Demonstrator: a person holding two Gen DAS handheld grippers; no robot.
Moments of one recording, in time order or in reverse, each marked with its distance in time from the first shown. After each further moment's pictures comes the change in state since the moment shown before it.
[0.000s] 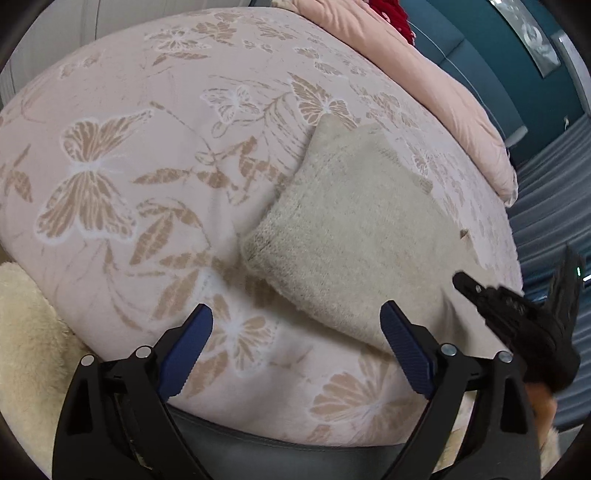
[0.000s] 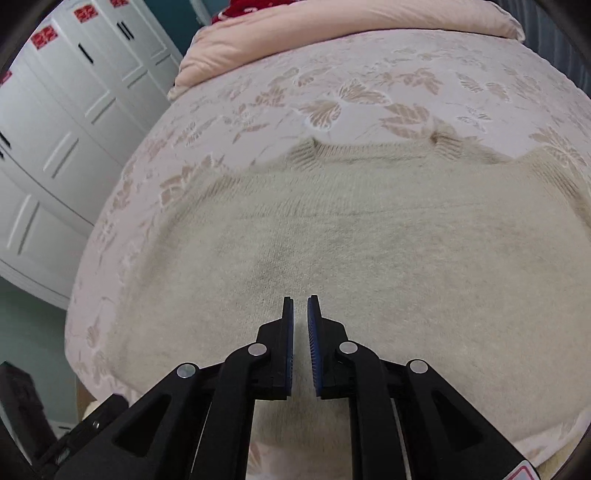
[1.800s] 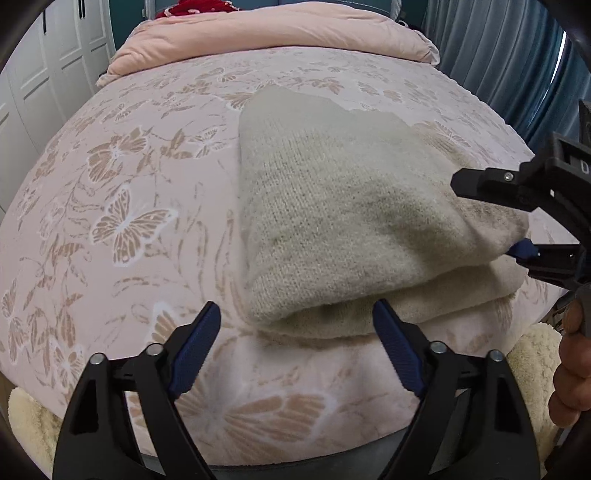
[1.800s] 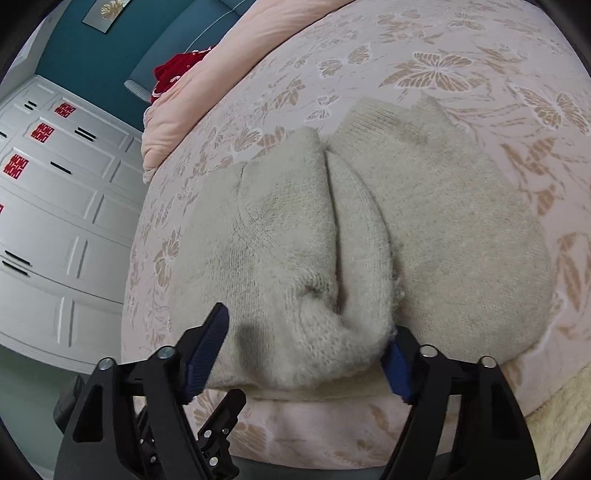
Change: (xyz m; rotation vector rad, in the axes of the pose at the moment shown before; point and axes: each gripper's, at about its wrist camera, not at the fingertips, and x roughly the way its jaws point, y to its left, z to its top) left arm 0.061 -0.196 -0.113 0.696 0.036 0.114; right arm -0.061 -0.145 -0.010 0.303 -0.019 0.136
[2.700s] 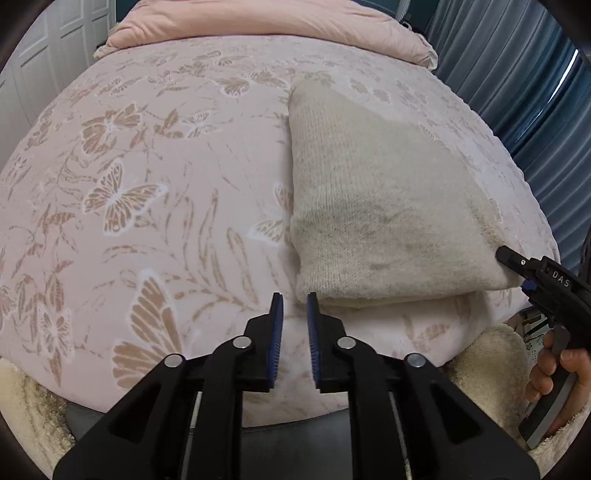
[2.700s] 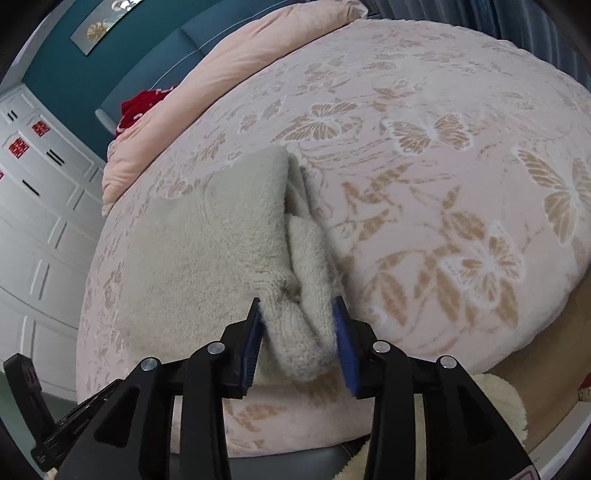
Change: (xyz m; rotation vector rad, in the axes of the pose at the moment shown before) left arm -0.038 -0.005 -0.004 -0.064 0.012 -0.090; right arm -0.103 -0.107 -0.028 0.045 -0.229 -0.222
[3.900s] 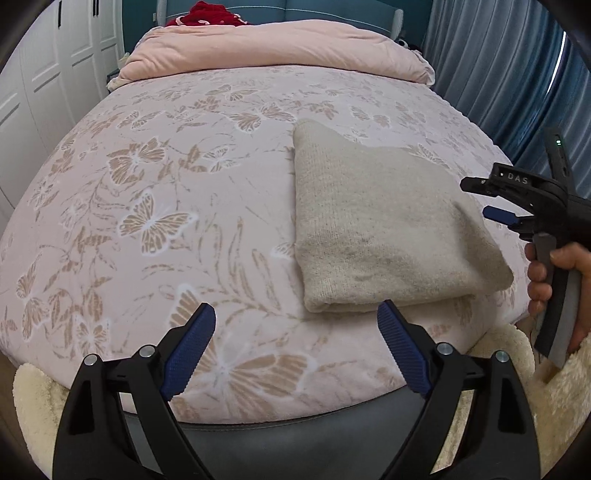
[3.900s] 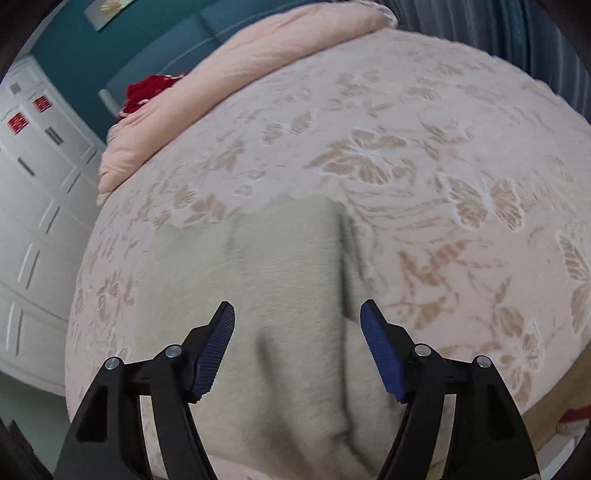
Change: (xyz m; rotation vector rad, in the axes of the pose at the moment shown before) left arm -0.028 -0.003 -0.007 0.043 -0.076 0.070; right arm 0.079 0.041 0.070 -0.038 0.136 0.010
